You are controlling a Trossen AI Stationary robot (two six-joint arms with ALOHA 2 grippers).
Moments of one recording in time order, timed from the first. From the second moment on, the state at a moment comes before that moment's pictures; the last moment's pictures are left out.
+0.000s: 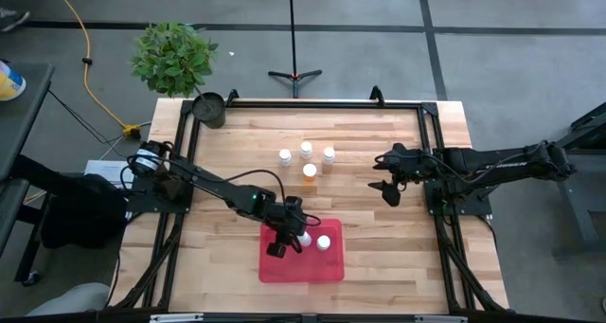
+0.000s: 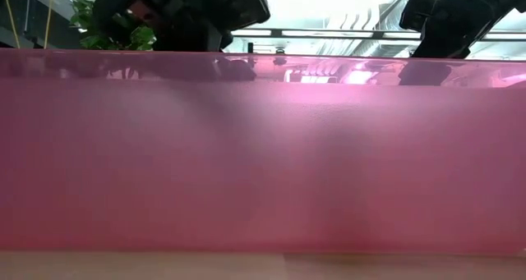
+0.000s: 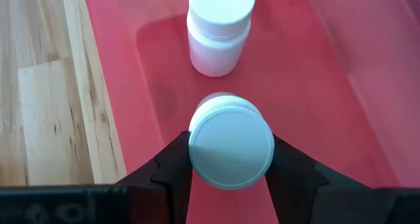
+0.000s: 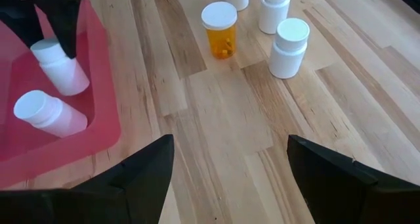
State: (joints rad) left arm -0.29 1.78 1.13 -0.27 0.04 -0.01; right arm 0.00 0.80 0.57 -0.48 0.14 0.34
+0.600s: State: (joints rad) left arm -0.29 1.78 1.14 -0.25 0.00 0.05; right arm 0.00 0.80 0.57 -0.48 0.14 0.34
